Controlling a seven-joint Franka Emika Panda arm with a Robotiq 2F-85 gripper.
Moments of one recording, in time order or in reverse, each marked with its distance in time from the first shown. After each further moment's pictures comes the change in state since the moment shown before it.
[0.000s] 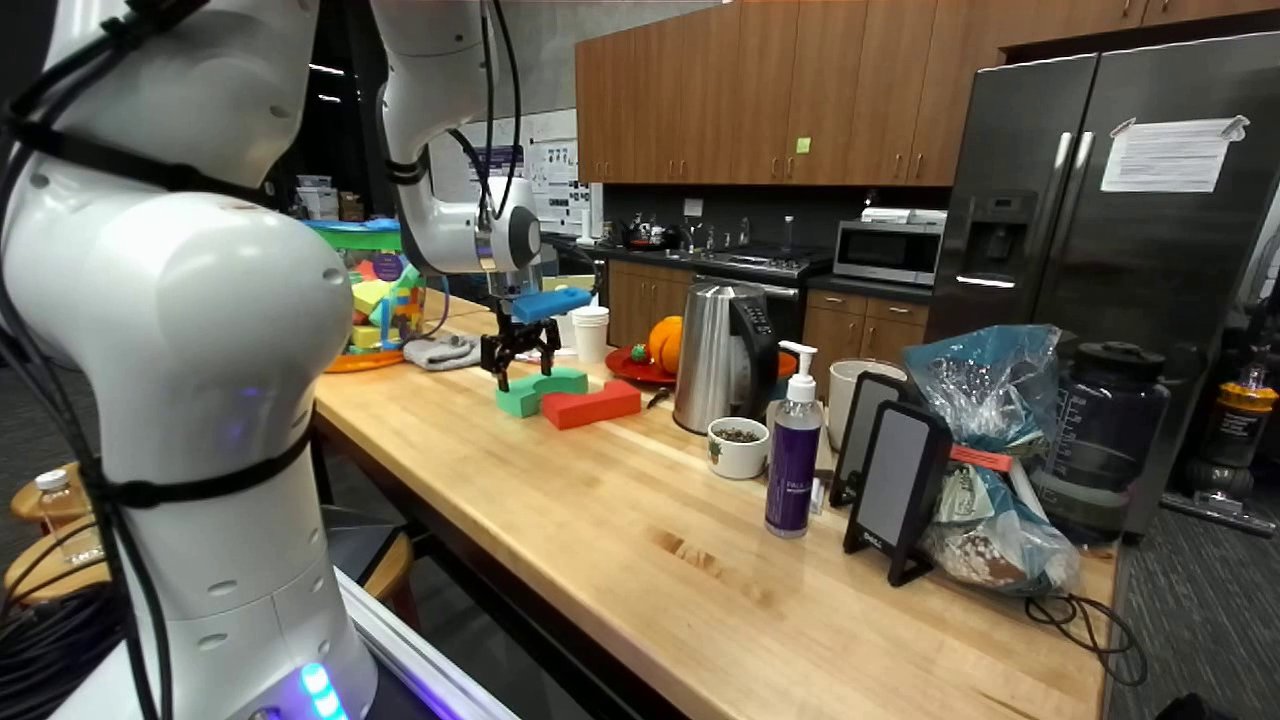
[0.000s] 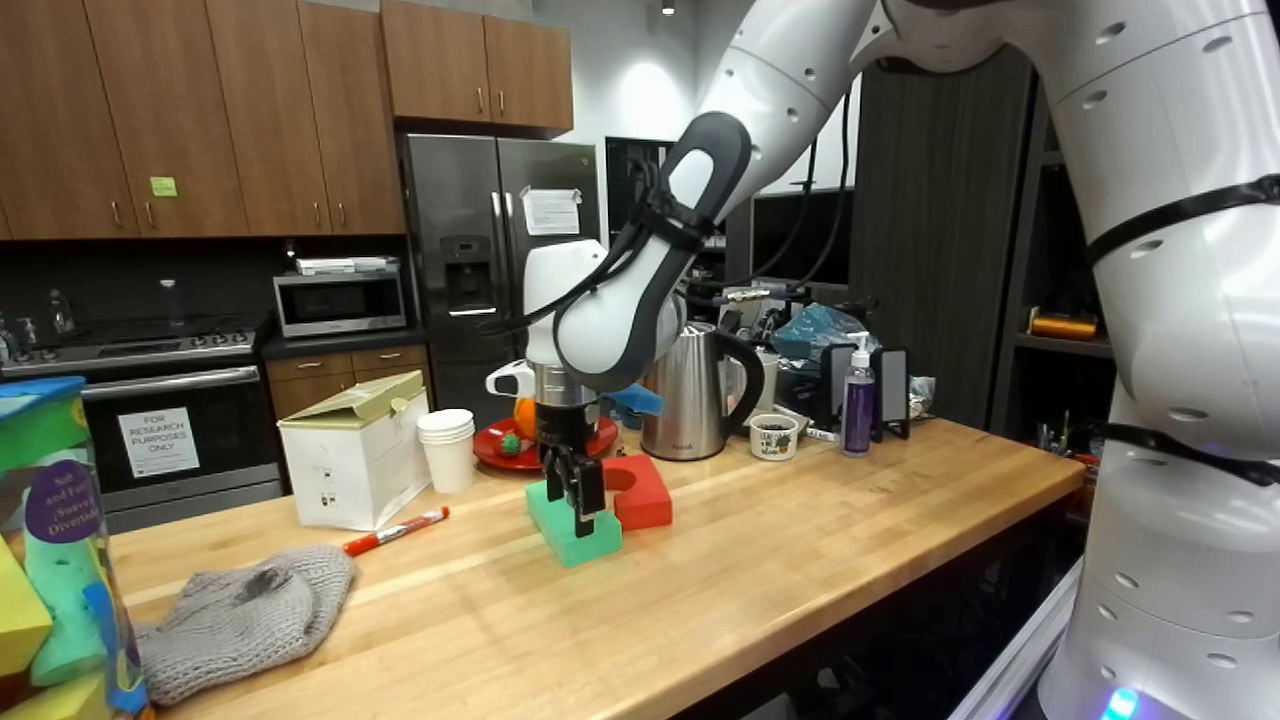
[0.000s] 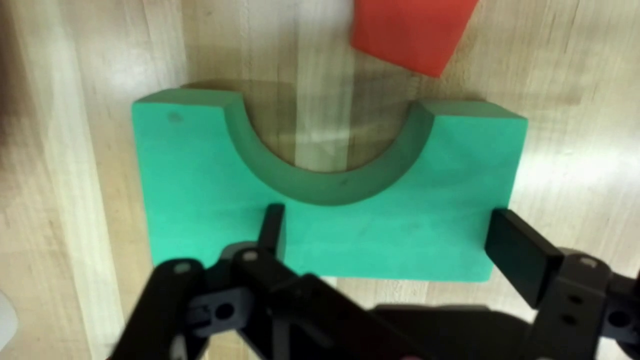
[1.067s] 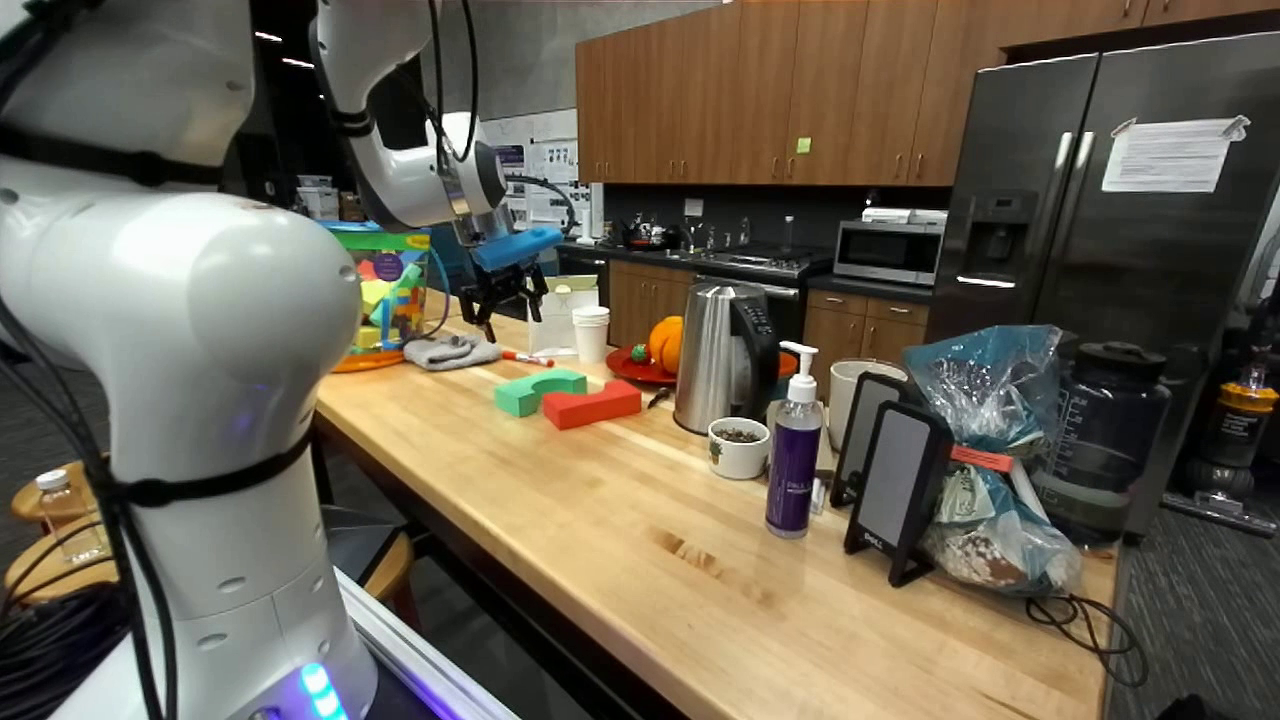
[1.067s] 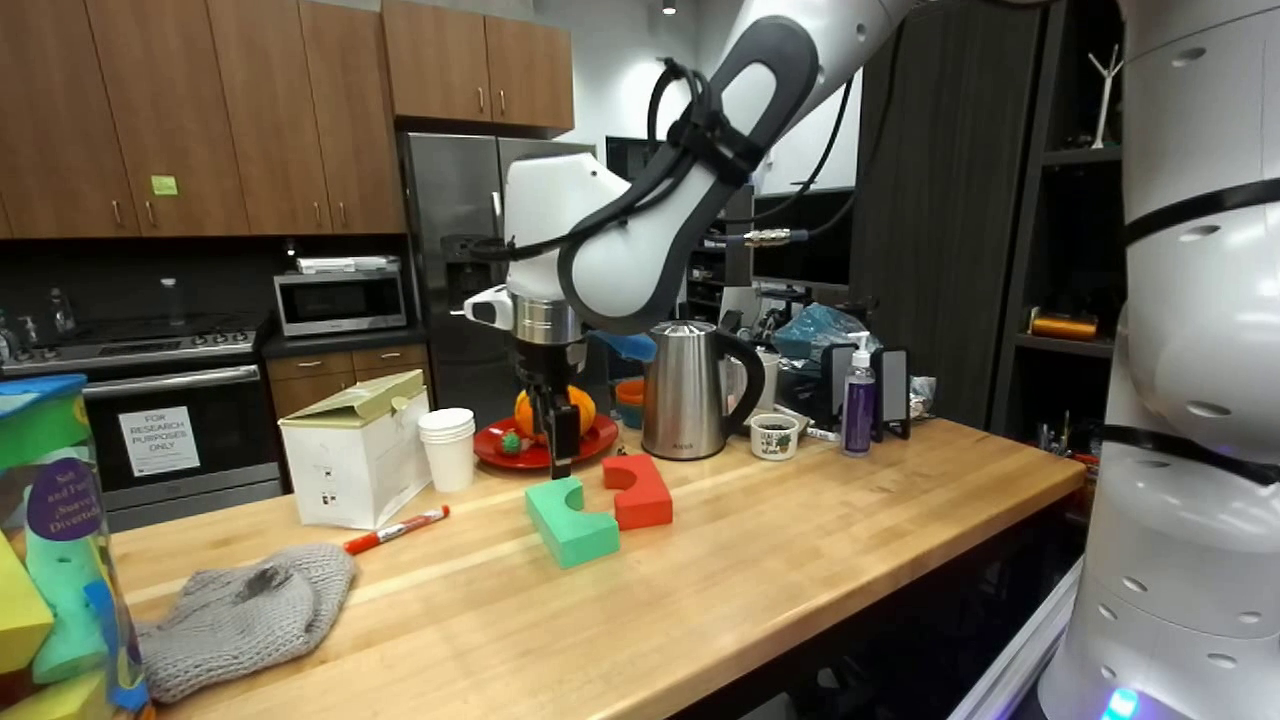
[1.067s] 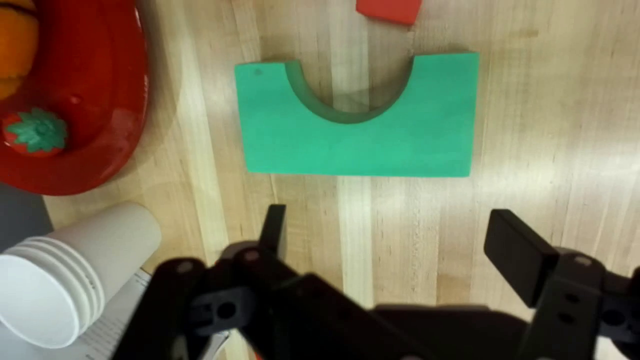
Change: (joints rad) arm 0.089 -0.219 -0.024 -0.058 -0.134 -0.041 0.307
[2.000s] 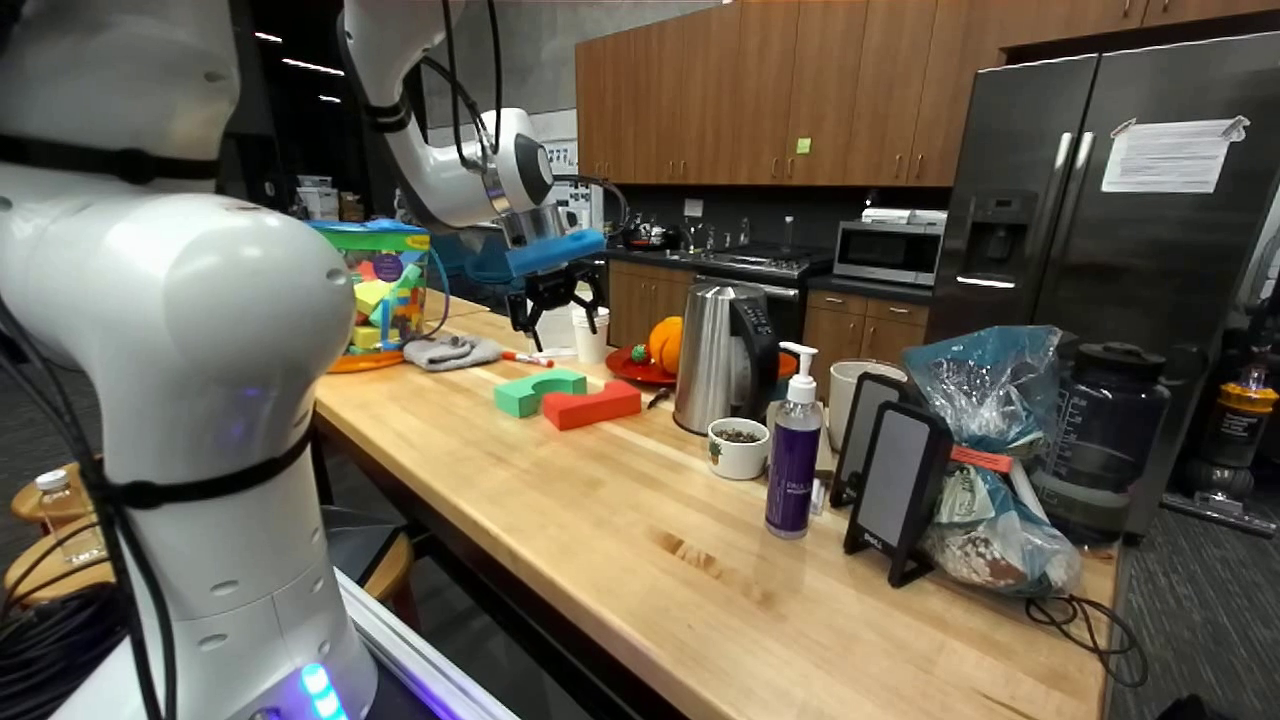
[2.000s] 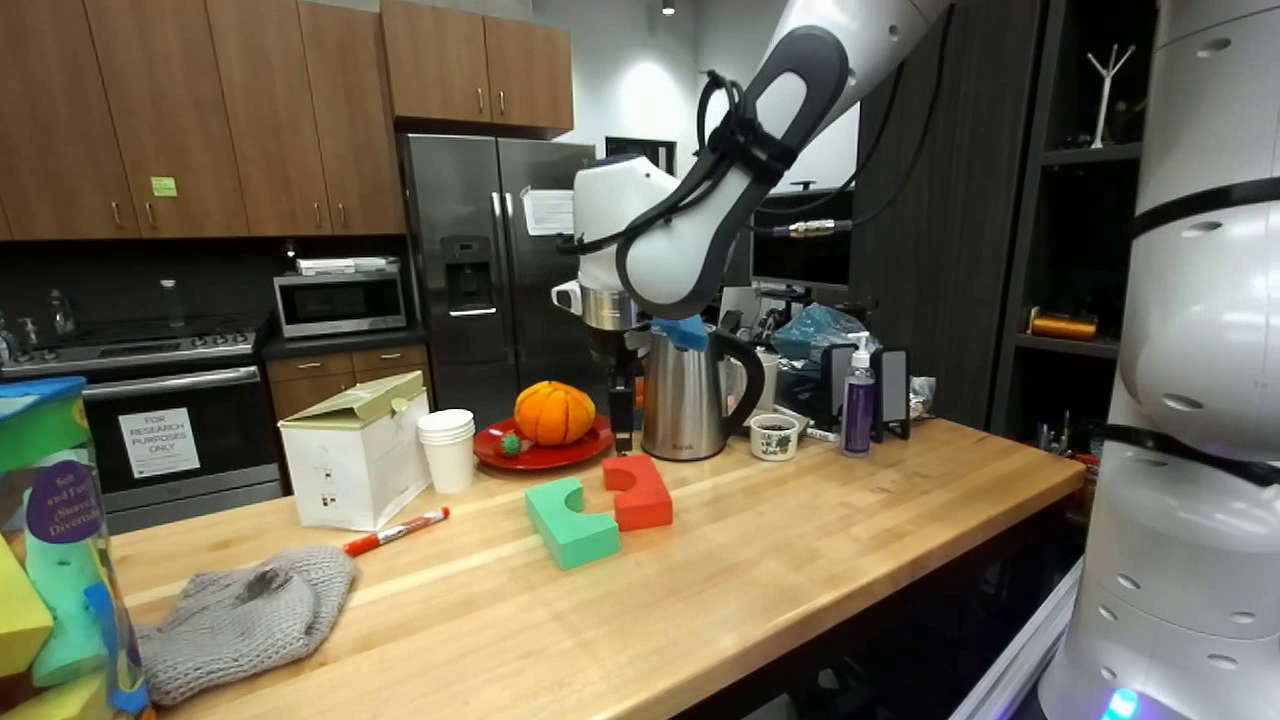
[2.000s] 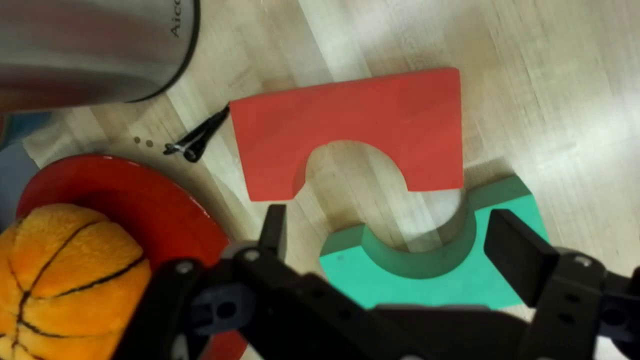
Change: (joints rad) arm -0.072 -0.074 -0.105 -0.084 -0.019 -0.040 0.216
